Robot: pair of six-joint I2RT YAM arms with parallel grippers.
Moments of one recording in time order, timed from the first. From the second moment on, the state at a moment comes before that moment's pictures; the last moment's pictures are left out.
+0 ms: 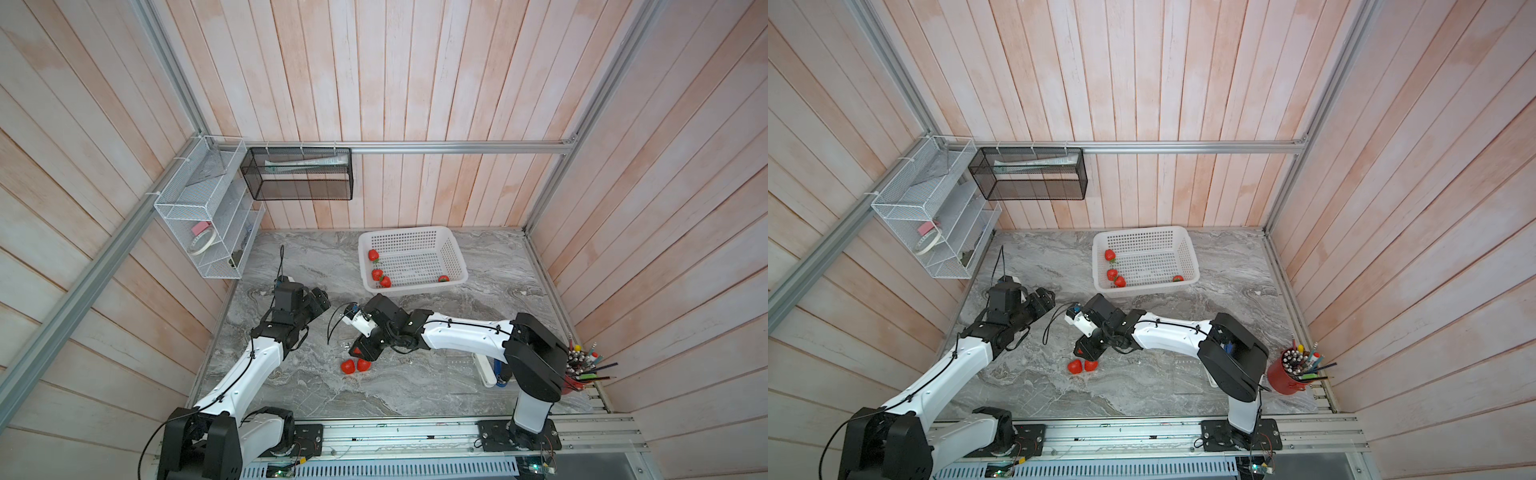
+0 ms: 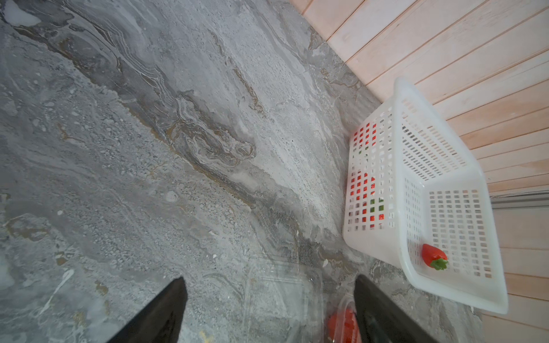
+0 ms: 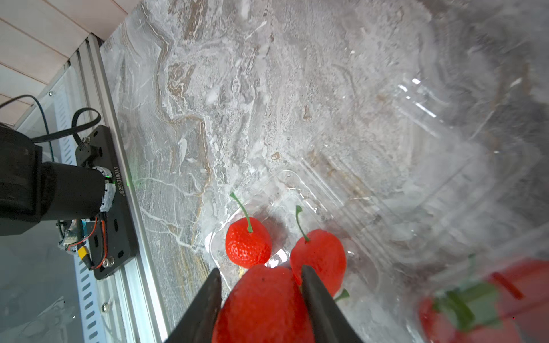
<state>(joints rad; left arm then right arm) -0.16 1.13 0.65 -0.21 0.02 -0.73 1.06 1.84 1.23 -0.26 -0.33 0.21</state>
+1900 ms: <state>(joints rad) -0.12 1.16 0.61 -0.19 0.06 -0.72 1.13 2.08 1.52 -0.44 -0.51 0.10</state>
